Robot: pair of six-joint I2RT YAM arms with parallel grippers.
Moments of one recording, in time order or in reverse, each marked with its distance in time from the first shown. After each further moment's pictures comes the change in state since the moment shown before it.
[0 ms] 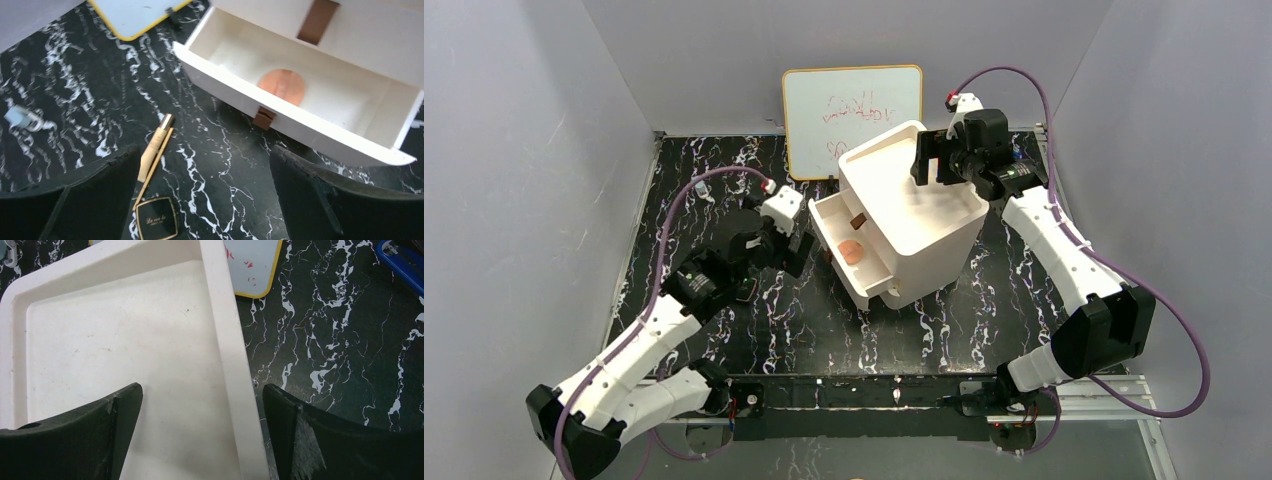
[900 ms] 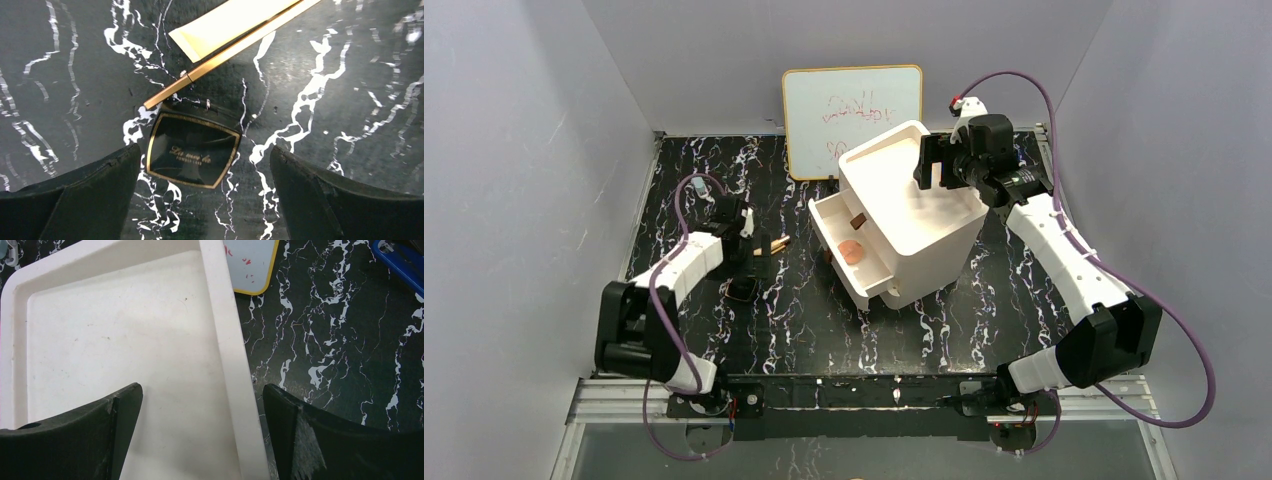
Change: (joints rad) left arm 0.475 0.470 -0.008 -0.246 0.021 -0.266; right arm 0.000 -0.046 -0.047 0.013 0.000 -0.002
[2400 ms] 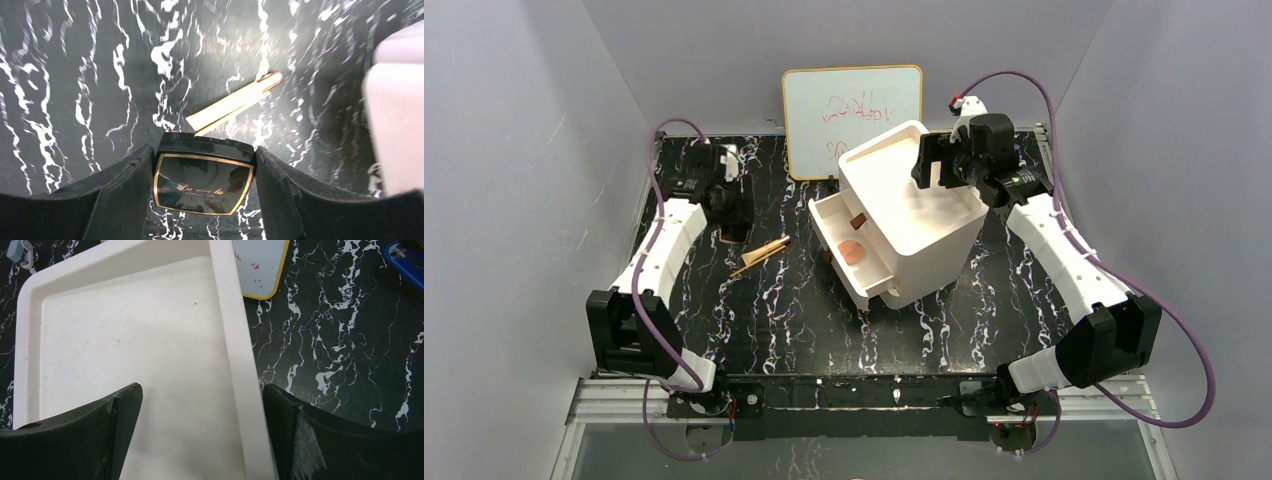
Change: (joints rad) left arm 0.073 0.063 0.340 -0.104 0.058 0.028; right arm -0.003 -0.001 -0.010 0.027 -0.034 0.006
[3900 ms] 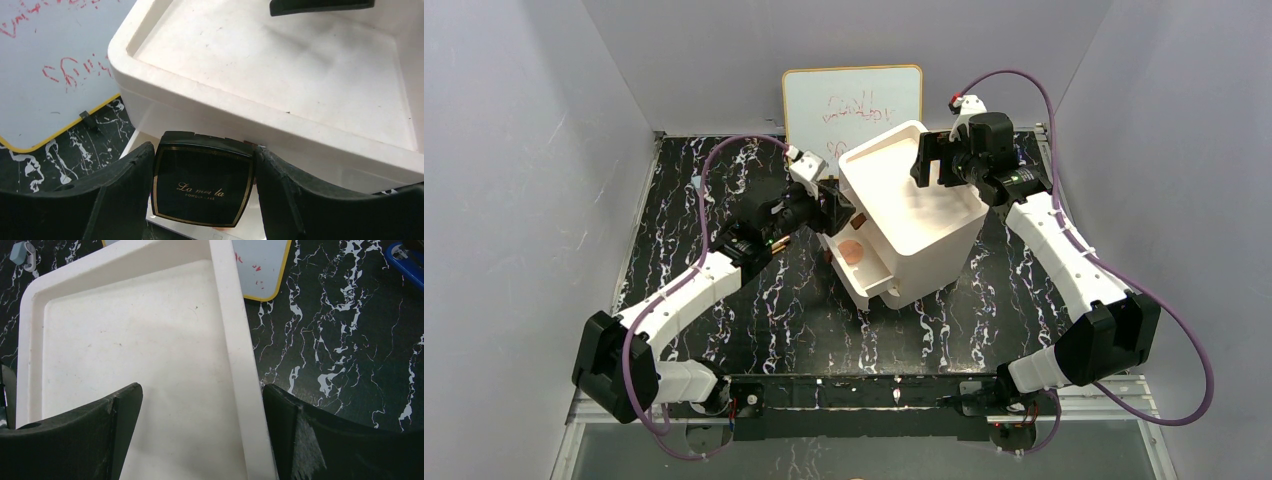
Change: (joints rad) left arm -0.460 -0.196 -0.304 0.937 0.281 0.055; right arm -0.001 0.011 0.011 0.002 -0.006 0.011
